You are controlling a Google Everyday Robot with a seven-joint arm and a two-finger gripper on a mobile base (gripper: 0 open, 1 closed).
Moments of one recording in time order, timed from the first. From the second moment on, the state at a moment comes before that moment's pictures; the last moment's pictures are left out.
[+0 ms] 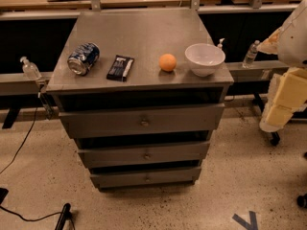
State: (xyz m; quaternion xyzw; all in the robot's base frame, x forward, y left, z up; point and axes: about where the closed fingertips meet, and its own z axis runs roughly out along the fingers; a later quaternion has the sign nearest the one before) arm 0.438 -0.217 0.976 -0.60 0.78 -0.03 0.16
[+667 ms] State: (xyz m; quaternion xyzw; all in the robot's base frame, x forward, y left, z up) arm 0.440 -0.206 0.957 -0.61 0.77 -0.06 0.17
